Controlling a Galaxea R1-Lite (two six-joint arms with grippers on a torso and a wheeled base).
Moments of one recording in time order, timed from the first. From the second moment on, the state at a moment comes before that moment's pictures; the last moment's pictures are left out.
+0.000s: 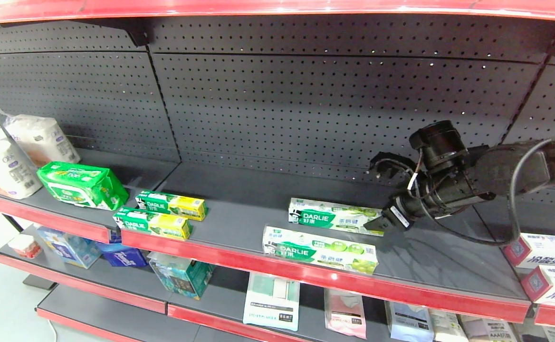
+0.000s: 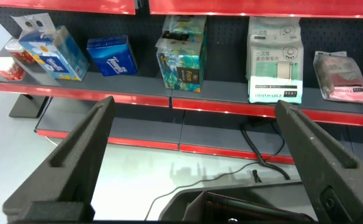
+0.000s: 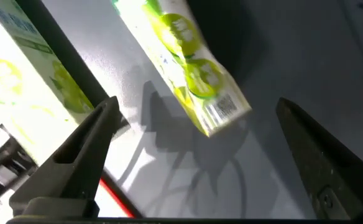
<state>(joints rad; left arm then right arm) -0.30 0.02 -0.34 0.66 0.25 -0.01 0.29 1.90 -1.23 0.22 0.07 -0.47</state>
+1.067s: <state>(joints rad) -0.30 0.06 -0.34 0.66 0.24 -0.02 0.32 1.18 -0.48 -0.22 -0.01 -0.24</state>
